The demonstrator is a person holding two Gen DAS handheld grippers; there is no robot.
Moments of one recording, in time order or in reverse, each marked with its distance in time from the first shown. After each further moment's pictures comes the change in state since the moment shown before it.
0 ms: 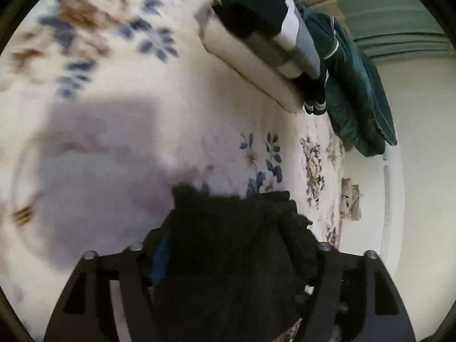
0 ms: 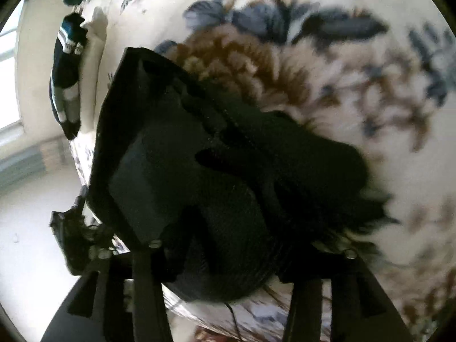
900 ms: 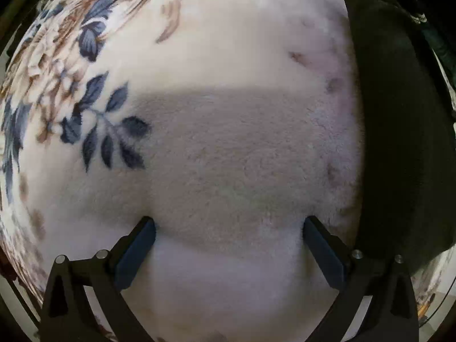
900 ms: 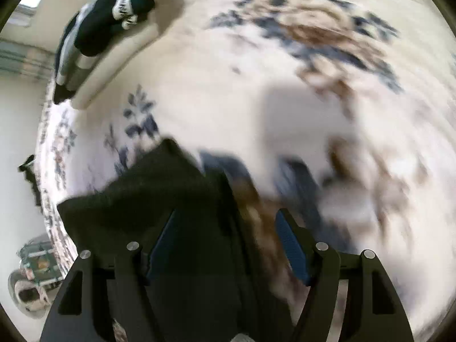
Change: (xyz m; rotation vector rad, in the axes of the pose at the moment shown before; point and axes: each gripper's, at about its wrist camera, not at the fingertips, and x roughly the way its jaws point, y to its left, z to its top) left arm 0.022 0.083 -0.169 -0.011 0.058 0.704; right arm 0.011 0.141 0.112 -0.514 -0.080 -0.274
